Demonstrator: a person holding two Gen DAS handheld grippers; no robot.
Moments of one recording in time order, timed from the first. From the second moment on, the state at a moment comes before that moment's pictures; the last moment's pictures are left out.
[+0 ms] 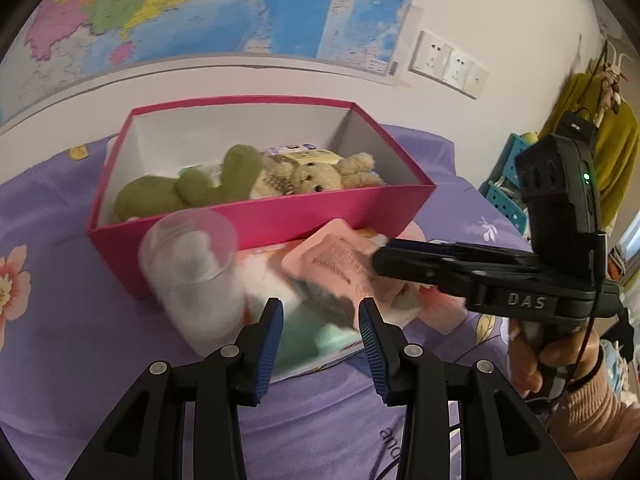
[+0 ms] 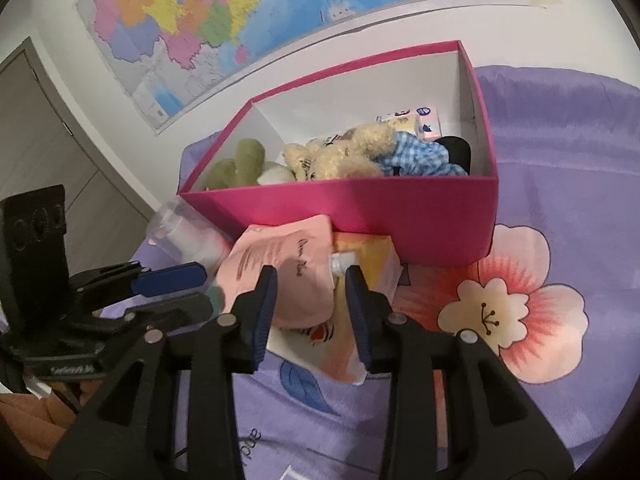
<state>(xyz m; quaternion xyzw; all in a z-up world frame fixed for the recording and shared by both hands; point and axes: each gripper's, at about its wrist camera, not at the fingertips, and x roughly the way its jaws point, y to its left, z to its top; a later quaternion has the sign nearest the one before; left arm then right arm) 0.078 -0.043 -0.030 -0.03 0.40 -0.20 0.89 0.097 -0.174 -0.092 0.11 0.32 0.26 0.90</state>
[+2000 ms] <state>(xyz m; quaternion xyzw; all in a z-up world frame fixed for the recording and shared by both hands) 0.072 -0.064 0.024 0.00 0.33 -0.22 0.92 0.064 -0.191 -0.038 0.12 0.24 0.29 0.92</state>
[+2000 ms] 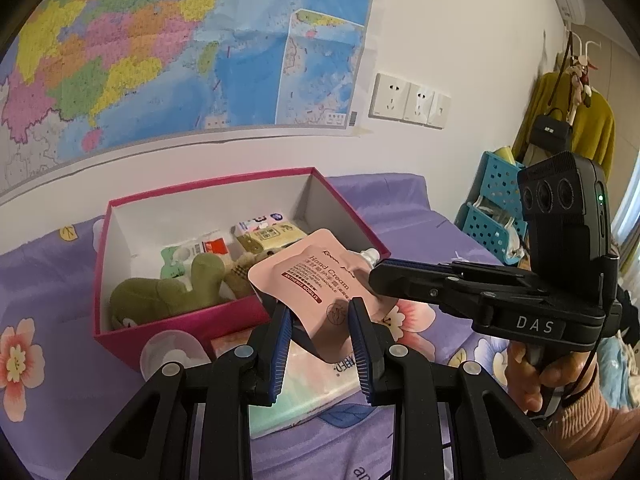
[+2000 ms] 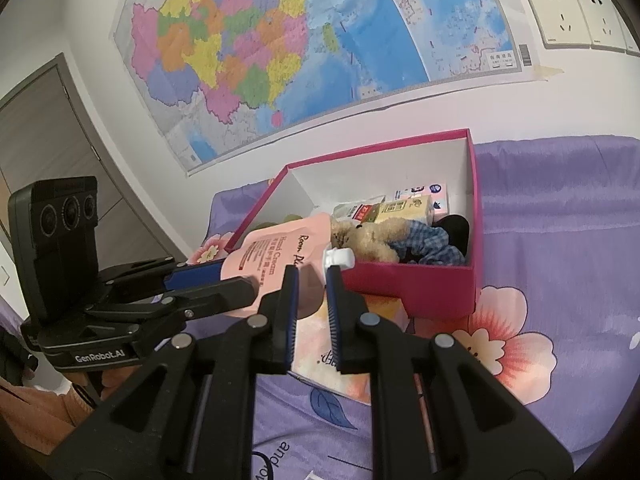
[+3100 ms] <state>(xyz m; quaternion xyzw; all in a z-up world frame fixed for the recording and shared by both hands) 0.090 -0.065 0.032 0.00 0.32 -0.22 0.92 0.083 -0.198 -0.024 0.13 0.23 0.28 0.92</state>
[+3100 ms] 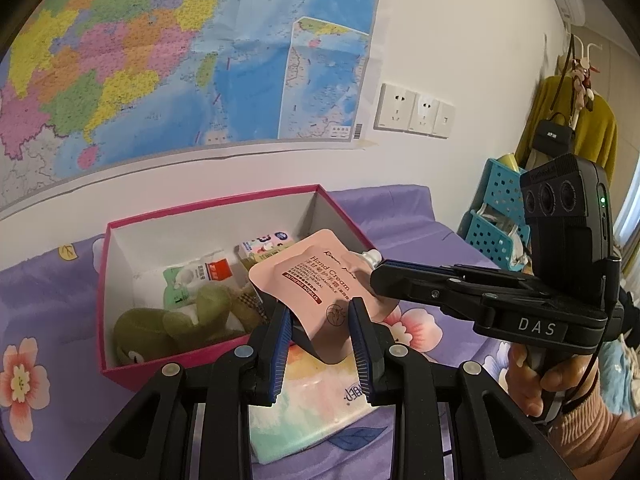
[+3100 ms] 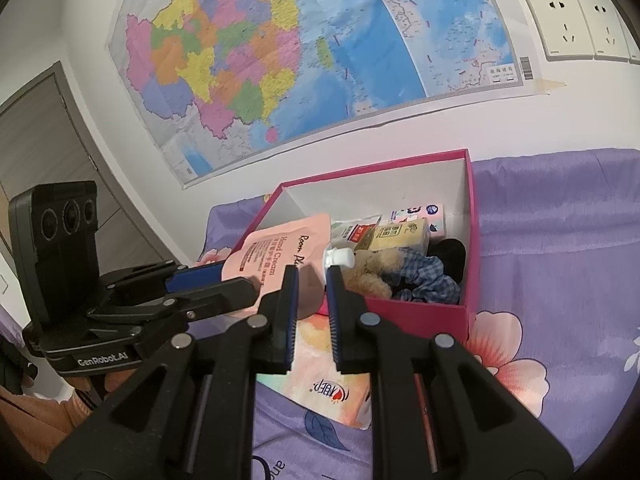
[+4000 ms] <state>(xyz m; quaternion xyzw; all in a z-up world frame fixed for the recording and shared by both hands) 0.130 -0.062 0.033 0.00 0.33 -0.21 0.92 0.118 -0.200 -0.021 0.14 0.24 0.28 0.92</state>
